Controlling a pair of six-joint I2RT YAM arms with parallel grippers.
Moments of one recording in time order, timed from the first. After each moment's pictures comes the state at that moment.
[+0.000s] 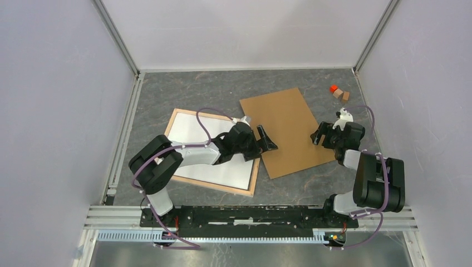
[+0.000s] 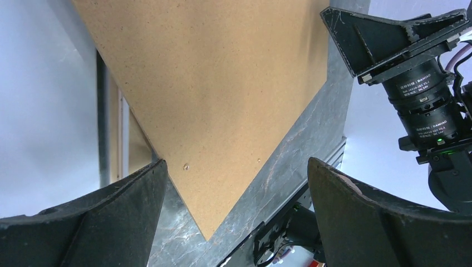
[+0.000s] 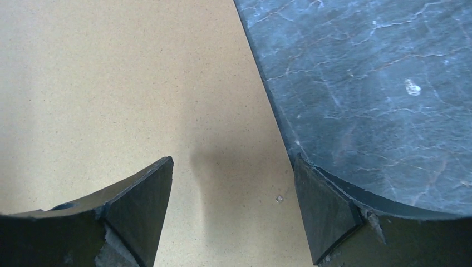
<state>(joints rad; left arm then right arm) -0.88 1.74 0.91 0.24 0.13 -1.14 -0.24 1.44 0.43 0.37 -0.37 0.11</state>
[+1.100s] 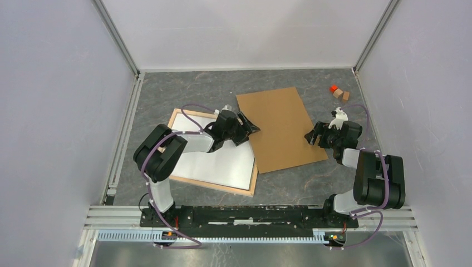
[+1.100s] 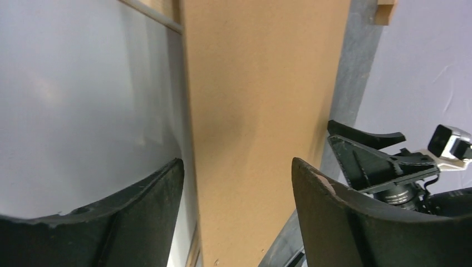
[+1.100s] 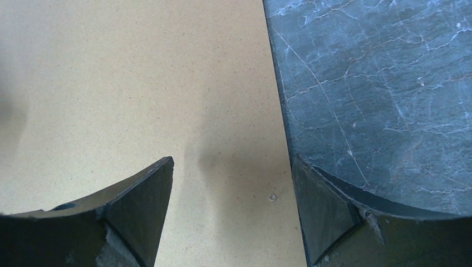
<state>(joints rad) -0.65 1.84 0.91 0.32 0.11 -1.16 -0.20 1.47 0.44 0.38 -0.47 0.13</state>
